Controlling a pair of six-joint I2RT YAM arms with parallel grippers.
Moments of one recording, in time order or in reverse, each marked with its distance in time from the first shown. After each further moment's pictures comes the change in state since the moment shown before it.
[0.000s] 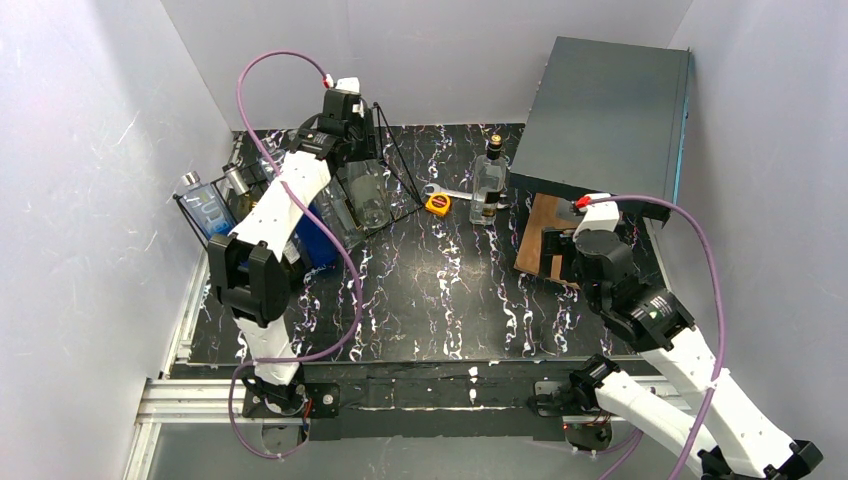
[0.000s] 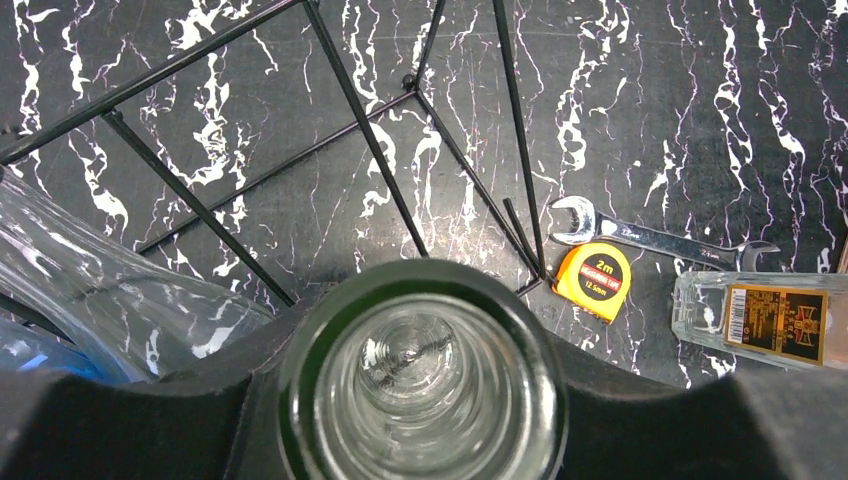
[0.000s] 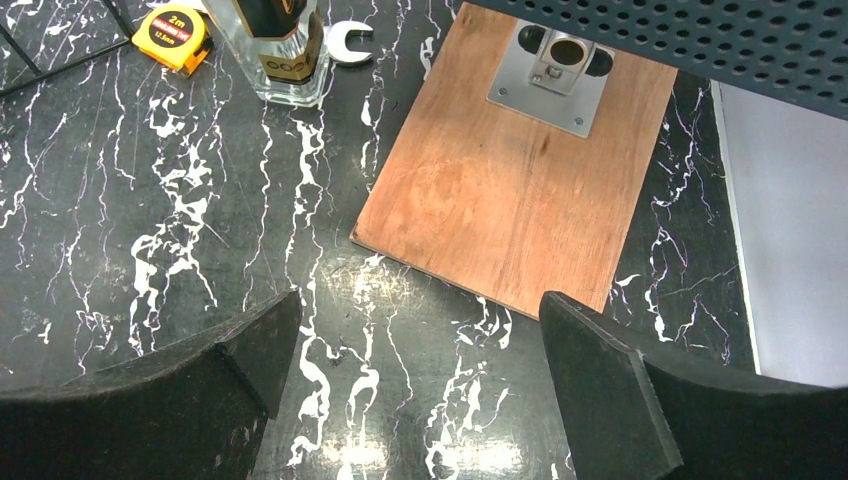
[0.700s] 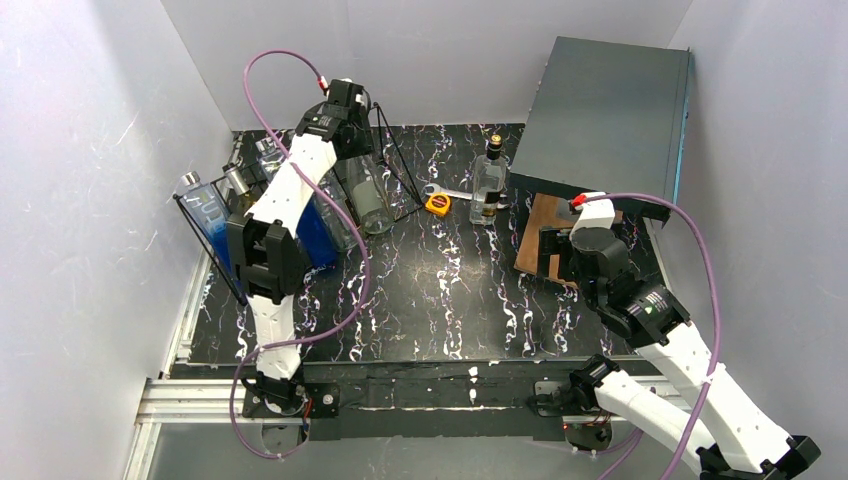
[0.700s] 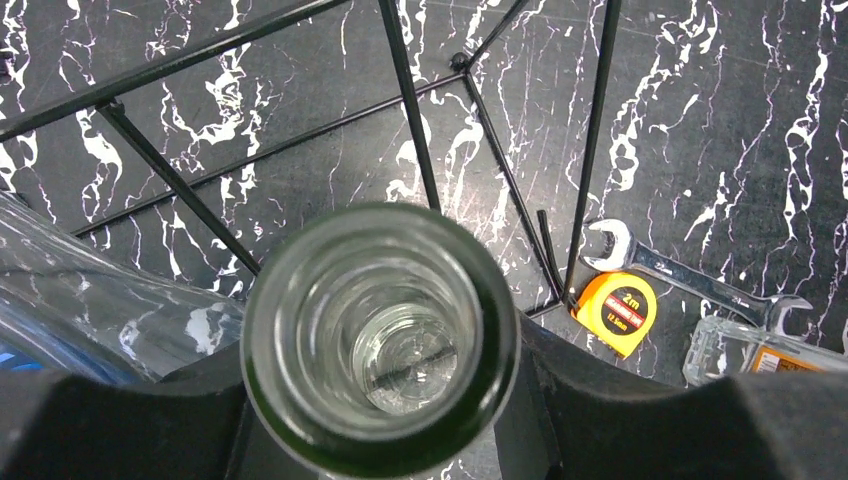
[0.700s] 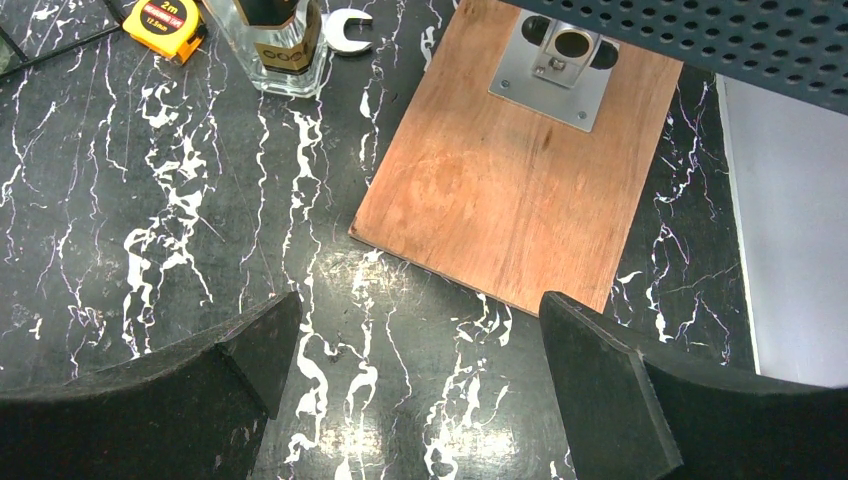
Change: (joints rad) left arm 0.039 0.189 0.227 -0.194 -0.035 -0.129; right arm -0.006 0.020 0.000 0.001 -0.011 -0.003
